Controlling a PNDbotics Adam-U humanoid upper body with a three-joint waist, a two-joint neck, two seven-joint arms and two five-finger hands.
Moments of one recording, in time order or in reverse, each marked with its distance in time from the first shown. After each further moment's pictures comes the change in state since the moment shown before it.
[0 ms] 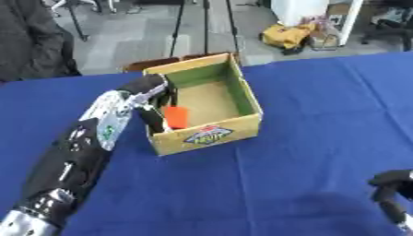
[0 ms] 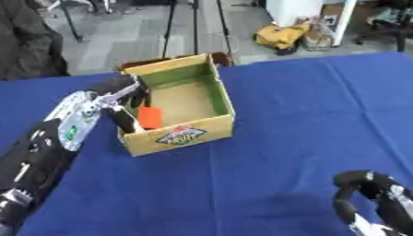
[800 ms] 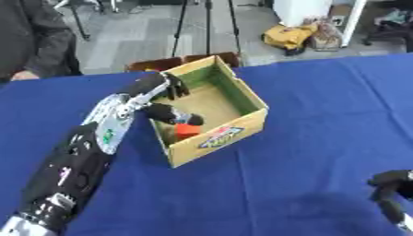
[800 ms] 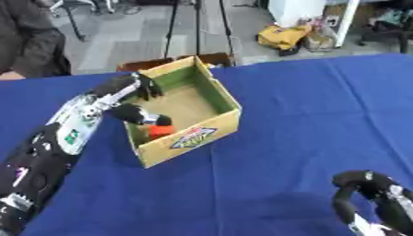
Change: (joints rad) left arm 0.029 0.018 -0.007 -0.128 0.169 -0.018 0.075; right arm 0.005 0.000 -0.001 0.005 0.000 -0.001 0.000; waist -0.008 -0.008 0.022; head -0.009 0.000
